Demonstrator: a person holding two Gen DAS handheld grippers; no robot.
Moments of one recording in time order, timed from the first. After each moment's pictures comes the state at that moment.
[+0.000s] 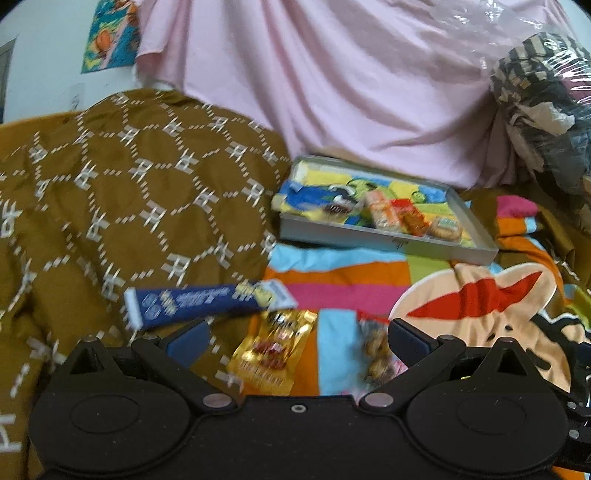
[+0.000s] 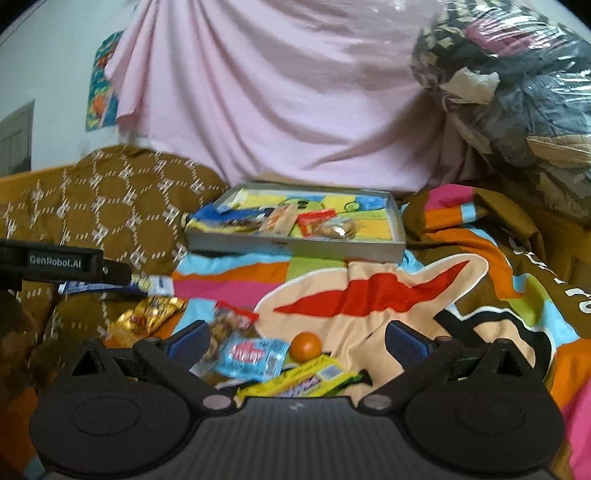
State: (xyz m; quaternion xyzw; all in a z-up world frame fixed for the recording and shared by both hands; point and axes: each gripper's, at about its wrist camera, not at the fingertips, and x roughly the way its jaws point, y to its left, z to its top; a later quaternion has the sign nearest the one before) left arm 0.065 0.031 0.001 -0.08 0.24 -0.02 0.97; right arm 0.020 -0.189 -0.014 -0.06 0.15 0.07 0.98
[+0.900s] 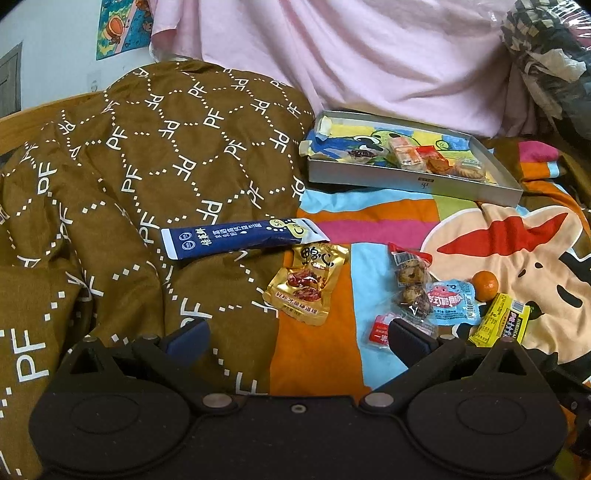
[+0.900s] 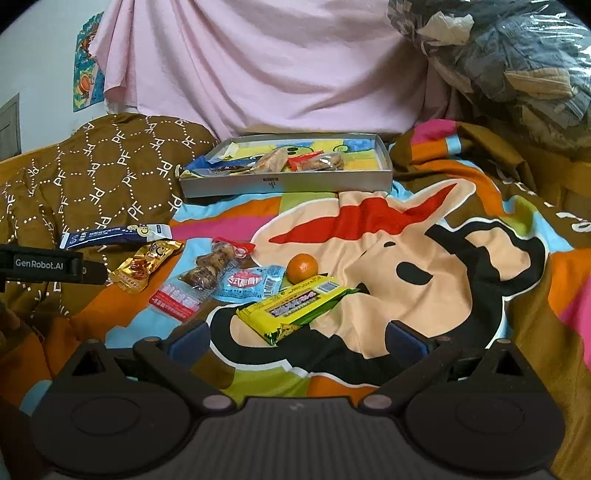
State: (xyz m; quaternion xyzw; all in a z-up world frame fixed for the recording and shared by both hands) left arm 0.042 0.025 -0.025 -0.04 0.29 0.02 0.96; right arm -0.002 -0.205 -0.053 -0.02 0.22 0.06 0.97
